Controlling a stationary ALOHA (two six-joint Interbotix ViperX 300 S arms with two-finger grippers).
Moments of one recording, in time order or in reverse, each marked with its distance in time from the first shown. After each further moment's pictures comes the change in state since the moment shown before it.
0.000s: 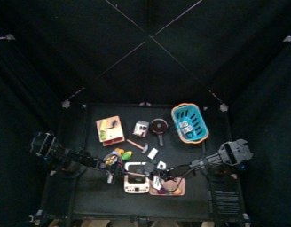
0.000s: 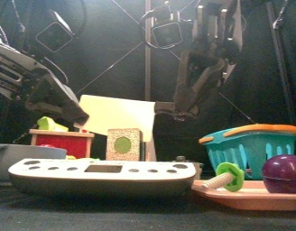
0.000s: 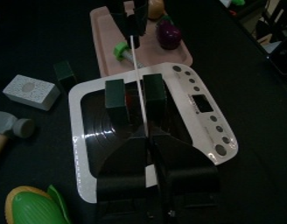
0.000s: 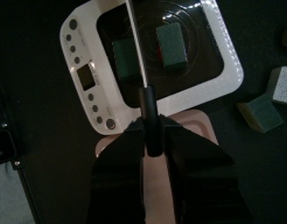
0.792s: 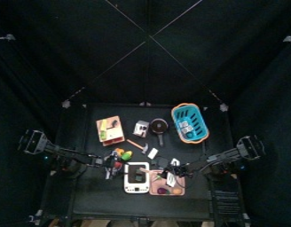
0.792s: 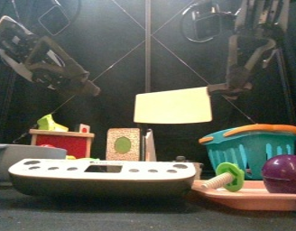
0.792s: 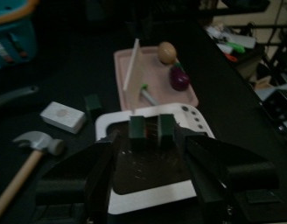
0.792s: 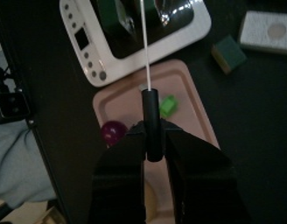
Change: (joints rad) left arm 0.097 -0.216 0.021 -0.046 0.008 0.000; right arm 0.005 -0.308 0.224 0.098 0.040 0.008
